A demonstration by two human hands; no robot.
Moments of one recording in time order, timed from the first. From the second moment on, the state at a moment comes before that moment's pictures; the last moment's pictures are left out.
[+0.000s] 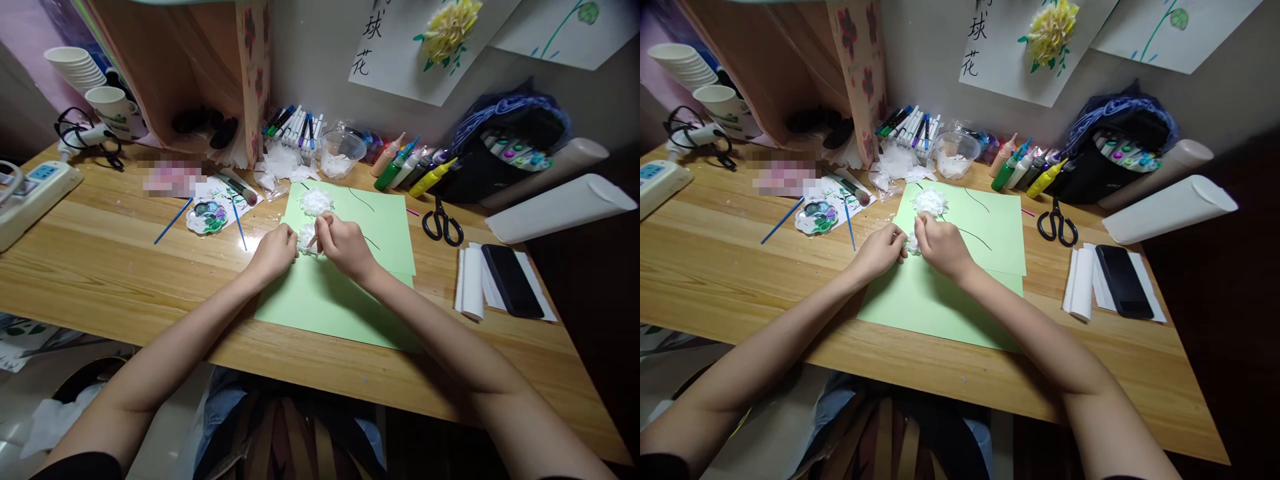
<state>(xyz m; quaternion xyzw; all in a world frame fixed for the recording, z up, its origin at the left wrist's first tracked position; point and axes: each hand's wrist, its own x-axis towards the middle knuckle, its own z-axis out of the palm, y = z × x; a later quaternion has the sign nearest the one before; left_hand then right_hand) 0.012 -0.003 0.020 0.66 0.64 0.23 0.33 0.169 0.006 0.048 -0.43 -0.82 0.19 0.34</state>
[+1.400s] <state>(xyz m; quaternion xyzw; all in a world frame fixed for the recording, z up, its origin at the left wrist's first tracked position) 0.011 -0.001 0.022 0.67 0.65 0.19 0.31 0.171 0.002 0.059 -0.46 -0.73 0.27 0.42</state>
